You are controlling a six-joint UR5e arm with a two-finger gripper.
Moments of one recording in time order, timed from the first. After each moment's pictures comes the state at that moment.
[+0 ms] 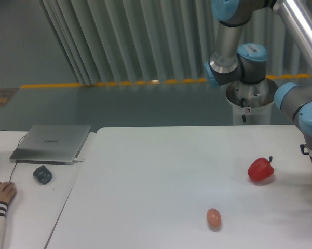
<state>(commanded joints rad) 2.53 -2.01 -1.59 -1.06 1.86 2.04</state>
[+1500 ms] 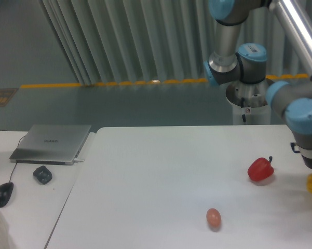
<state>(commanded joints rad) 2.44 -1.90 -1.59 -1.06 1.88 1.95</state>
